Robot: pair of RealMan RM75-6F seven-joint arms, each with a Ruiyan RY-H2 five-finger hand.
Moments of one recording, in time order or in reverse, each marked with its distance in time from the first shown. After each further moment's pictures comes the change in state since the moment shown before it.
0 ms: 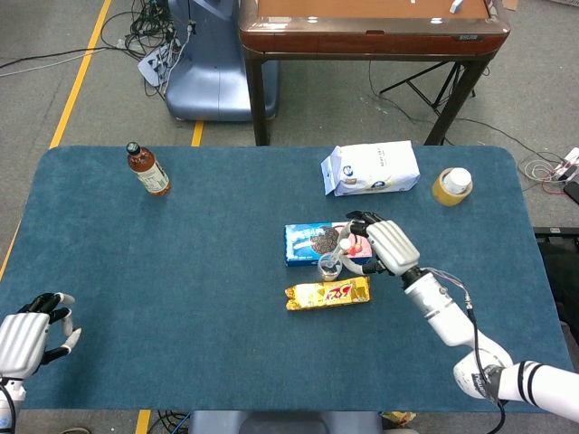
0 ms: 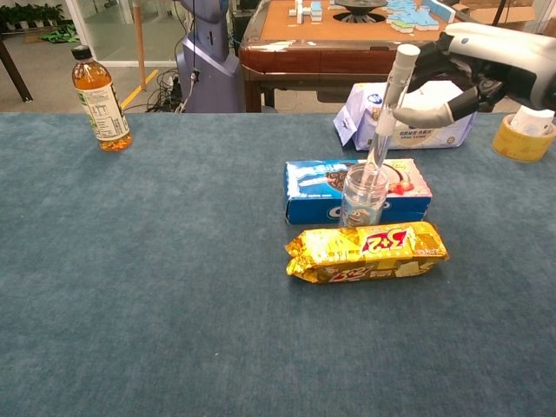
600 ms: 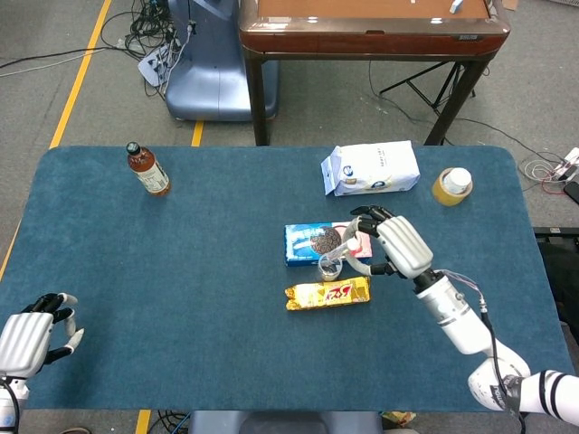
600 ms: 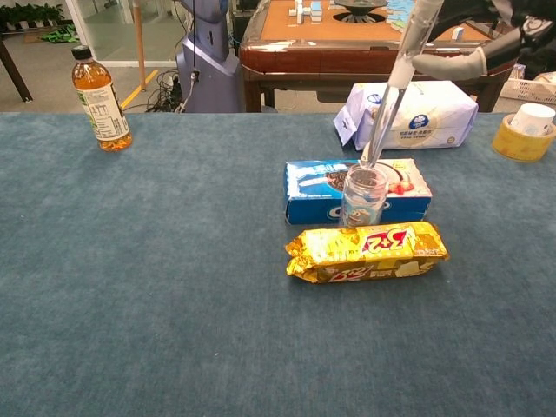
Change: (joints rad) left arm -0.006 -0.008 0.001 -0.001 -0.011 -0.017 0.017; right arm -0.041 0.111 0.014 -0.135 -0.070 0.111 -0.007
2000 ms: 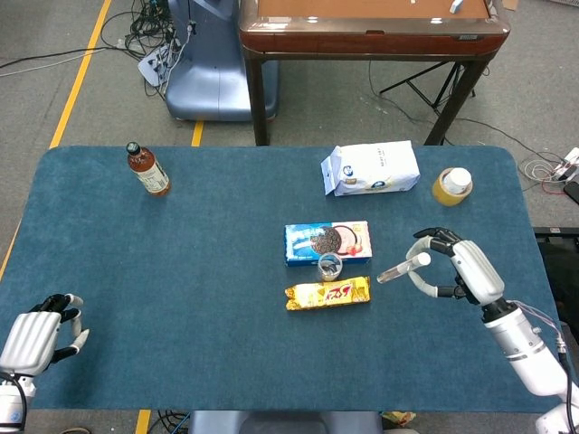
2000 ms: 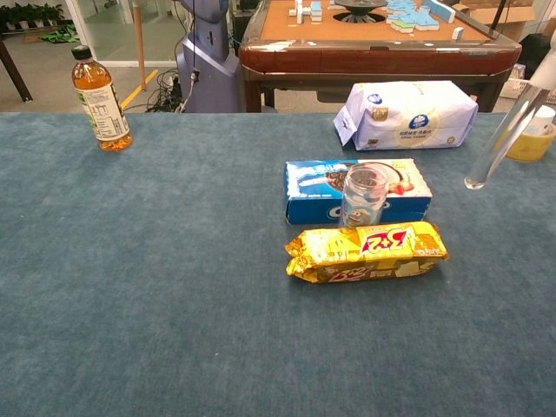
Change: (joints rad) left arm -0.016 -0.015 0.004 0.003 -0.017 -0.032 0.027; right arm -0.213 0.189 -0.106 -0.023 -0.098 0.141 0.309
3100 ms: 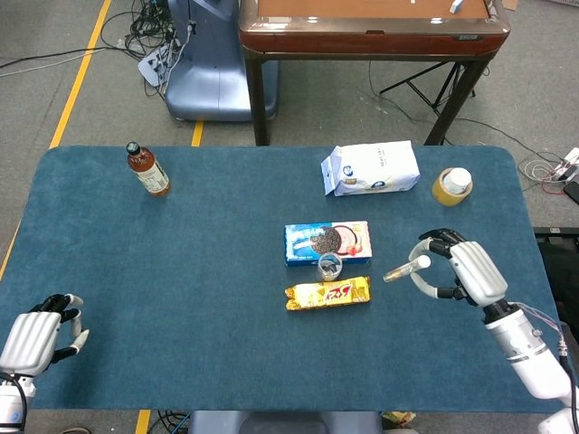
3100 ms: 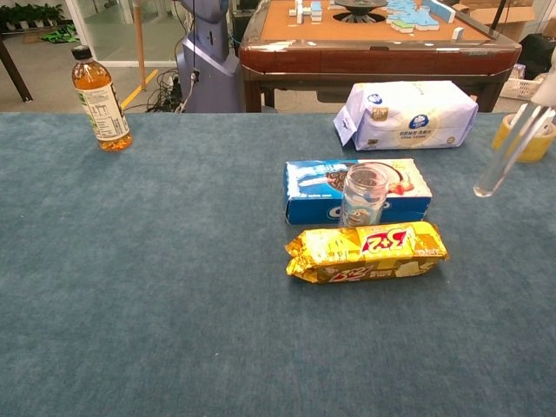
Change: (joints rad) left arm -0.001 0.000 0.002 -0.002 -0.003 -0.002 0.007; right arm -0.009 0.043 0.011 -0.071 0.059 -0.065 -0.237
